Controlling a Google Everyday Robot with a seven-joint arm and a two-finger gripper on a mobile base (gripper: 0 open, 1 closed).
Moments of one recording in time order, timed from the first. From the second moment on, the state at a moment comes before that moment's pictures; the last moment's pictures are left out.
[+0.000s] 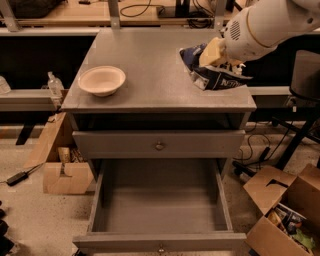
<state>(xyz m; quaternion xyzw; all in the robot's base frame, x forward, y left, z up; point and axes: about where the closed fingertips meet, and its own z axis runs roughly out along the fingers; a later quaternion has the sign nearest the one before) 0.611 -0.141 0.972 -0.11 0.93 0.16 0.32</state>
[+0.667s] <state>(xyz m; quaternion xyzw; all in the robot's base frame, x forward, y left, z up) 0.555 -0.145 0.879 -0.09 0.91 0.25 0.32</state>
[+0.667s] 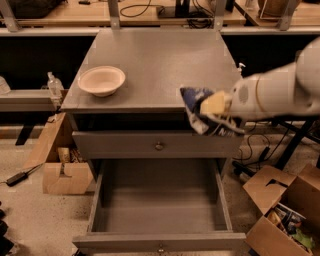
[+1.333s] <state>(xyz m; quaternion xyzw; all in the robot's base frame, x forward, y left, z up) 0.504 -0.186 0.711 0.00 0.90 0.35 0.25</state>
